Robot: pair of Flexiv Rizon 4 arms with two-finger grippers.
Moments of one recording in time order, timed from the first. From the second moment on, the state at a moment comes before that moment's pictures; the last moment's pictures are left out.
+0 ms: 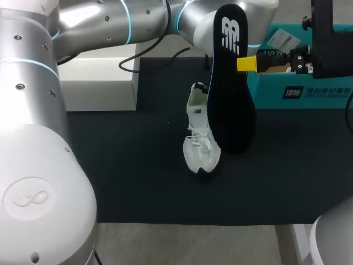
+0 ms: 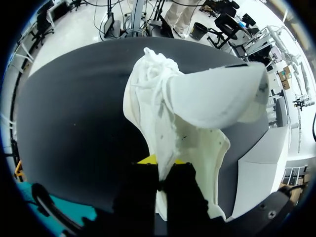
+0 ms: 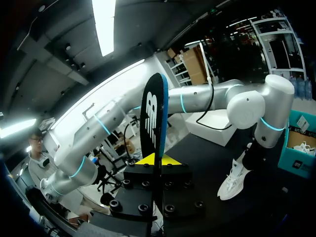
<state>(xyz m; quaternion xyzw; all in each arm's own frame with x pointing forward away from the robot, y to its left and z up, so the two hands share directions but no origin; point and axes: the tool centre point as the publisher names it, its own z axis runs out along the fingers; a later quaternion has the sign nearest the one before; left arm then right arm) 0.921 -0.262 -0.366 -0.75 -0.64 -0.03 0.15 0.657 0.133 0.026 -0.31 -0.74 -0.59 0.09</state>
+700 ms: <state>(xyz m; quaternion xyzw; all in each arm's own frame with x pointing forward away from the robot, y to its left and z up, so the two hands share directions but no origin) 0.929 -0.291 -0.314 -0.72 -0.69 0.08 0.05 0.657 0.133 0.026 -0.31 -0.74 -0.59 0.09</state>
